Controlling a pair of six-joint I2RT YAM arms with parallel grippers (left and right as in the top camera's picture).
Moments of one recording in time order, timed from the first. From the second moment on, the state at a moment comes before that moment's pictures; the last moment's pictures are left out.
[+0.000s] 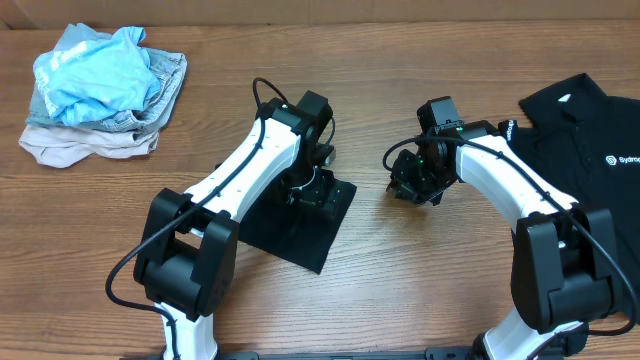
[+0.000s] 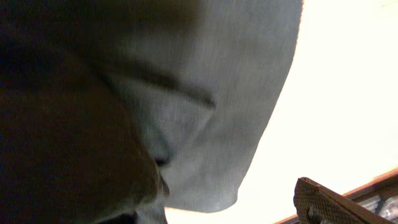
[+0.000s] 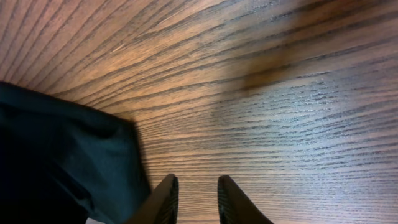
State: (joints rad) left arm -0.48 1.99 1.55 -1.26 0.25 -0.15; right arm 0.23 1.83 1.20 -0.83 -0.38 0.68
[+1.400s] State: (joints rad) left arm -0.40 2.00 1.59 -1.10 0.42 -0.05; right arm 0.23 1.83 1.20 -0.84 -0.38 0.62
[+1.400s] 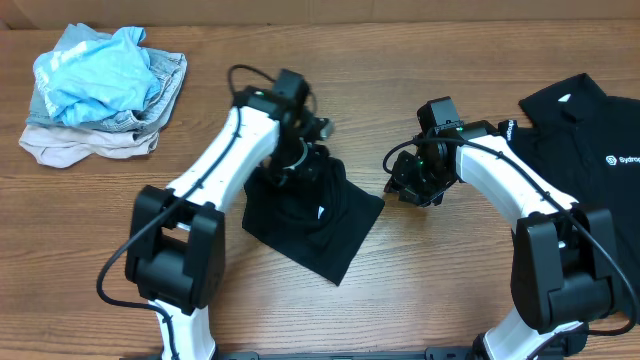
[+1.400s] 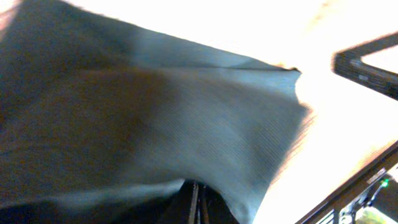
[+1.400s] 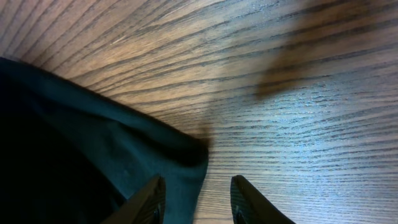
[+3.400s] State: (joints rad) left arm -0.14 2.00 1.68 -1.44 0.44 0.13; right arm 0.23 1.83 1.20 -0.86 -0.38 0.54
